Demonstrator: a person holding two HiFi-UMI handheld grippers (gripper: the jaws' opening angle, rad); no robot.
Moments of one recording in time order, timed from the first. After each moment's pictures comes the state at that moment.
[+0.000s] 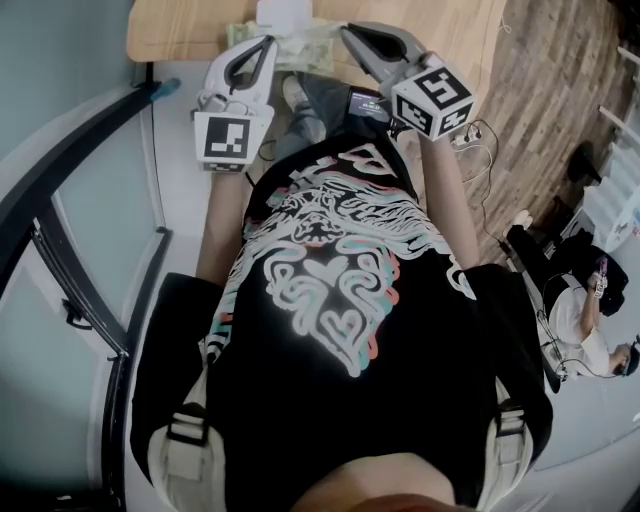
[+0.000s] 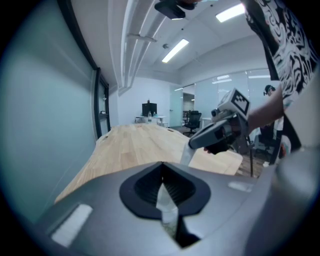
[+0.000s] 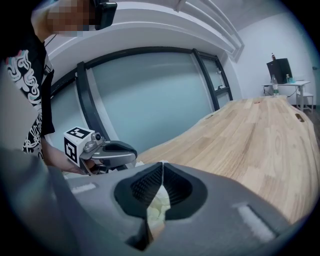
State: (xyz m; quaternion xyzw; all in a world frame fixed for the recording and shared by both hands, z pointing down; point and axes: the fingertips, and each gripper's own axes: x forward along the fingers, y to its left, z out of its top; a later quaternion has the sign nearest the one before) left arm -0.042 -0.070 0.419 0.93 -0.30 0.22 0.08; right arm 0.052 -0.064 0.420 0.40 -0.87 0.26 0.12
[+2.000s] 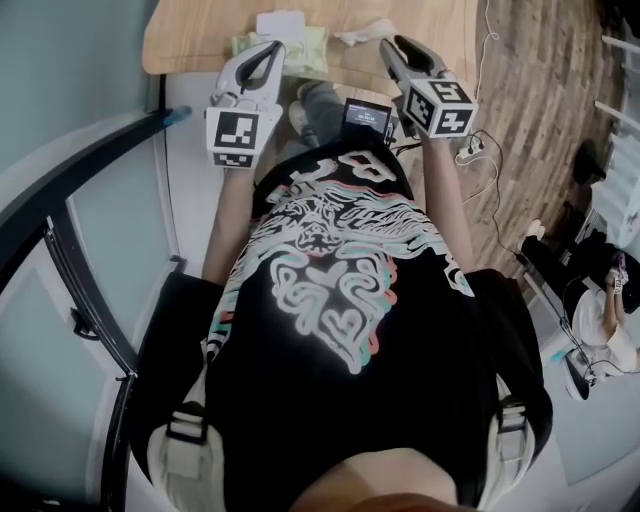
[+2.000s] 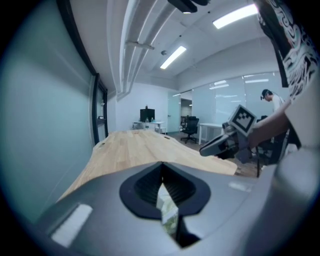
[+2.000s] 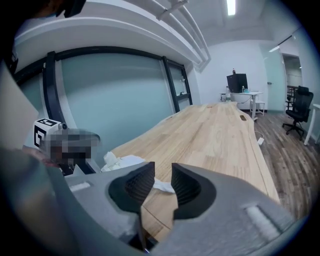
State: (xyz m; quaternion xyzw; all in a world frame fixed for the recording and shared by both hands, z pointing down) left arm -0.030 -0.047 0.388 0.94 -0.27 0.19 0.03; right arm 0.145 -0.013 0.432 0.59 -0.74 0.28 0.14
